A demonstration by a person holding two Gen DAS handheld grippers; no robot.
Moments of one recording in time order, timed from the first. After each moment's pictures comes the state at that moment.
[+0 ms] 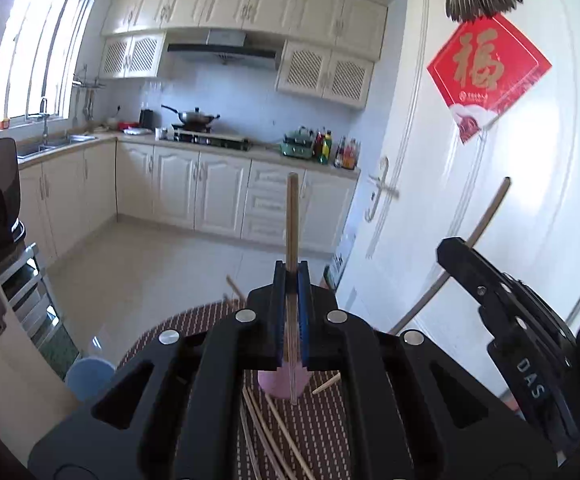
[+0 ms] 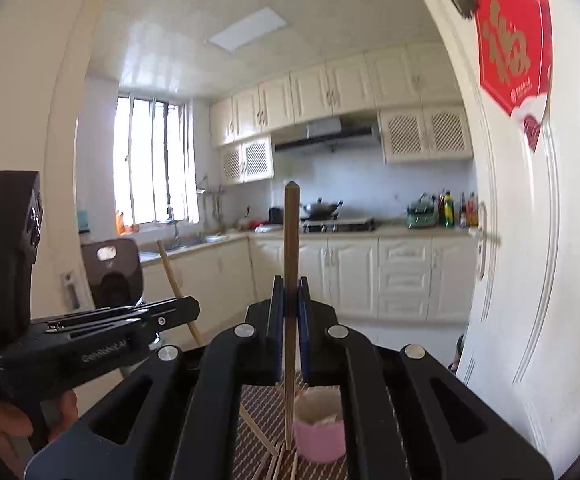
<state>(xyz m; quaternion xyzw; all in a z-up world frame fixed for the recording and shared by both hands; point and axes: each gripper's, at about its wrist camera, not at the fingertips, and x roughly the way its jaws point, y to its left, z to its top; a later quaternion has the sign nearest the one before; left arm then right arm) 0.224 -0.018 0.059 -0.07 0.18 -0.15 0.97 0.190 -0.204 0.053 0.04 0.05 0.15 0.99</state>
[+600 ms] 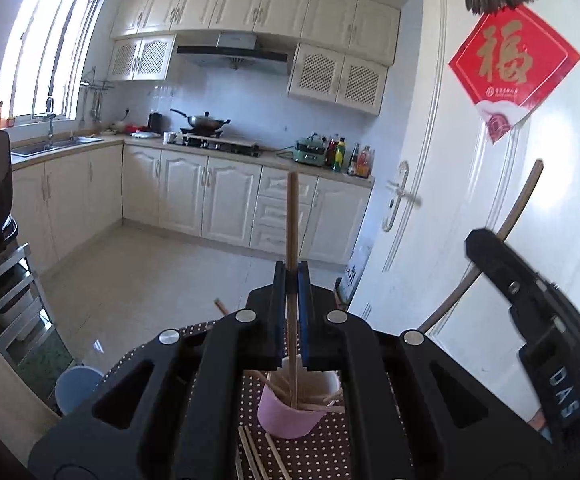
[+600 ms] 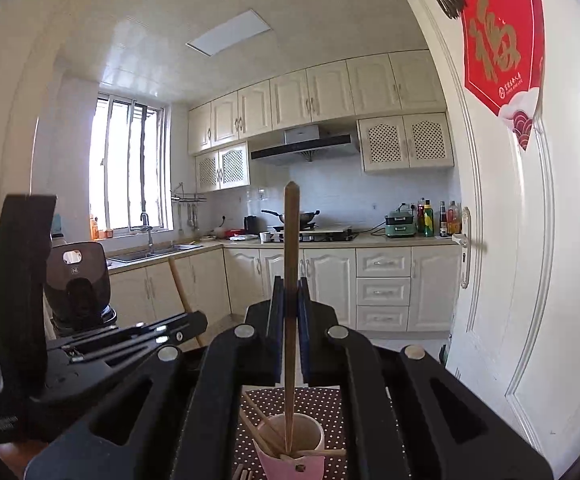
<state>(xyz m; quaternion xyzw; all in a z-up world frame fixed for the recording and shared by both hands) 0.283 -0.038 0.022 -0.08 0.17 -0.13 0.97 0.234 -0.209 0.029 0.03 0.04 0.11 0.99</state>
